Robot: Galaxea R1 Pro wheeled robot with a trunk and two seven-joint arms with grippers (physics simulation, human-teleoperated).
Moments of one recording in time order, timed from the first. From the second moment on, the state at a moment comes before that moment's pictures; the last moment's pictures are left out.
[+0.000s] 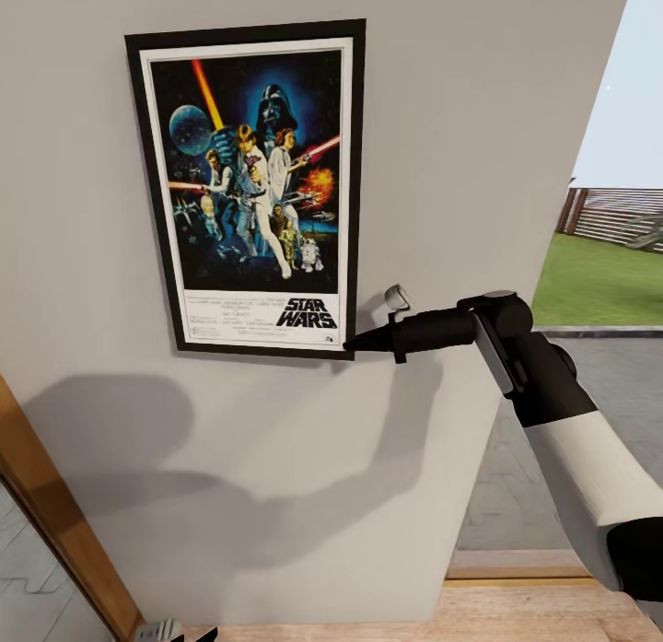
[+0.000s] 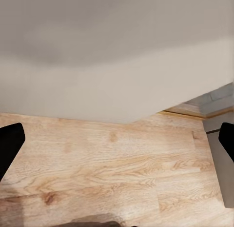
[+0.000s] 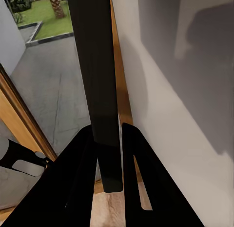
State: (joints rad) left arm -0.37 0.22 -0.08 -0.03 0.54 -0.26 -0.87; right arm -1.07 -0.16 0.28 -1.24 -0.16 0.85 1.34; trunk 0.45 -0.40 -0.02
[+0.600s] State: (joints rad) left arm -0.37 0.22 -0.08 -0.03 0.54 -0.26 -0.87; right arm -1.07 -0.16 0.28 -1.26 -0.20 0.86 1.34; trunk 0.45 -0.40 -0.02
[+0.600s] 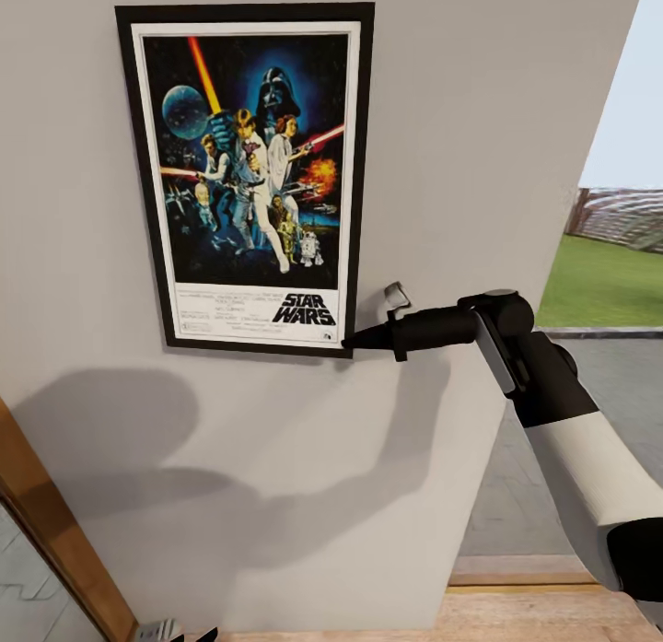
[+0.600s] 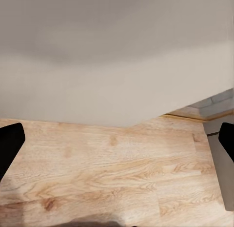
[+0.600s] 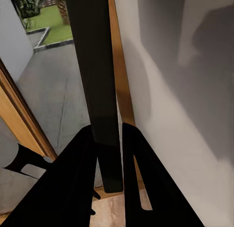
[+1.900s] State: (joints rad) left arm -0.37 0.22 -0.08 -0.03 0.54 -0.26 -0.87; right arm -1.07 -0.16 0.28 -1.24 -0.17 0.85 1.34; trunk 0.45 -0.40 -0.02
